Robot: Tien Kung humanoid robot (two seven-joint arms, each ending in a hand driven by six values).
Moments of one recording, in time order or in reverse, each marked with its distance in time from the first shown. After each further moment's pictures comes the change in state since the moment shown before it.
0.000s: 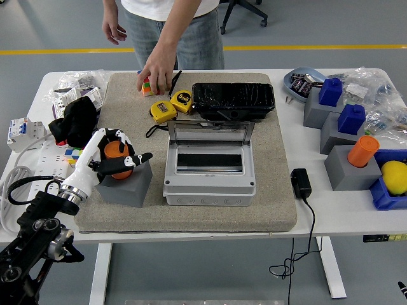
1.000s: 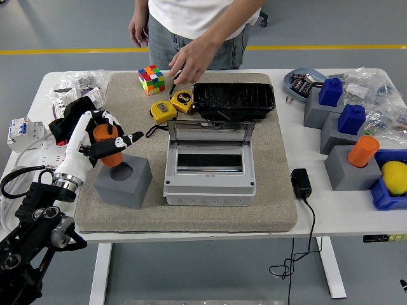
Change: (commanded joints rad) left arm -0.058 0.007 0.003 -0.001 -0.064 0.104 -0.053; right arm 0.005 -0.001 0.023 0.002 -0.011 0.000 -0.001
